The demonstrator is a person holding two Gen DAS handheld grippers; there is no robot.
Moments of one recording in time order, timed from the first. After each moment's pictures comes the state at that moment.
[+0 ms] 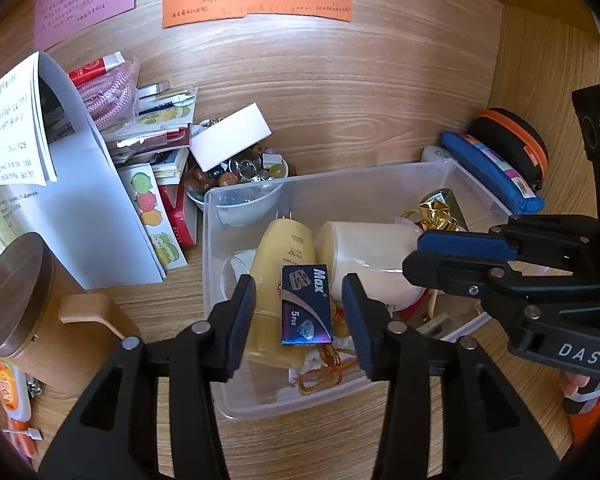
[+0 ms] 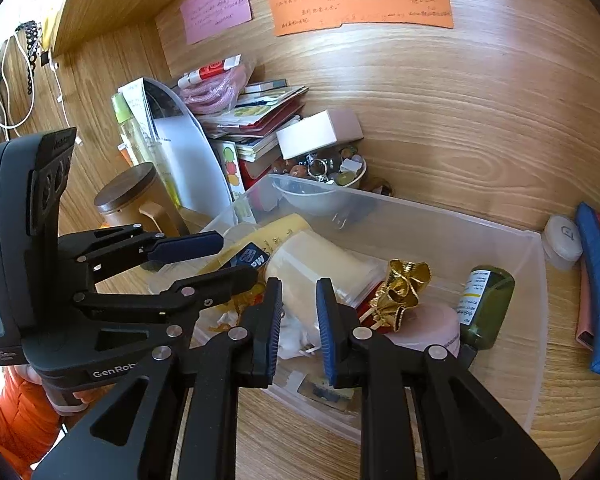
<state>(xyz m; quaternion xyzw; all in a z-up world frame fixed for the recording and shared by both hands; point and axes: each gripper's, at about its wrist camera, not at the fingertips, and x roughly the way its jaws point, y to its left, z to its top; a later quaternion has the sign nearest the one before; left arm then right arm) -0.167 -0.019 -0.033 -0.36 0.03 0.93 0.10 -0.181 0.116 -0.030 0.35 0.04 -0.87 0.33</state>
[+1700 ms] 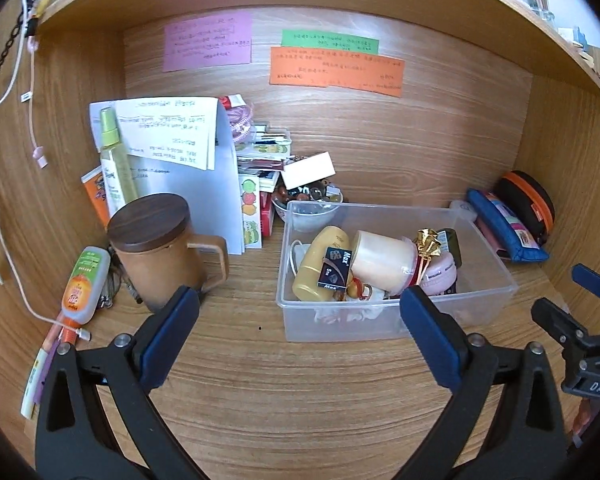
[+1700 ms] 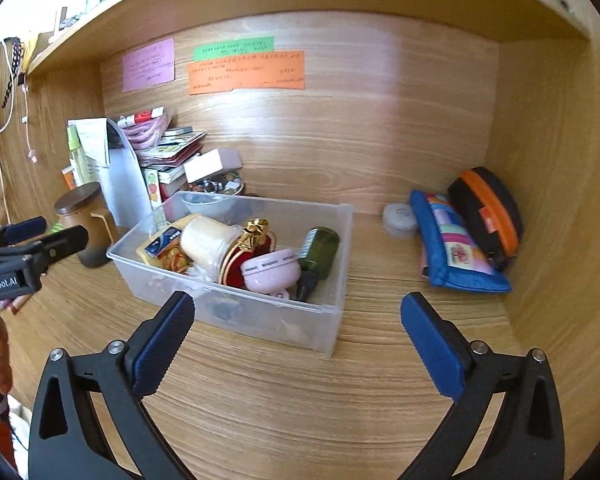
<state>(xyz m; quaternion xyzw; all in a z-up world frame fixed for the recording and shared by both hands) -0.058 -0.030 0.012 -0.29 -0.03 0.96 -0.03 -0.063 0.199 0.001 0.27 0.05 -0.95 0.13</state>
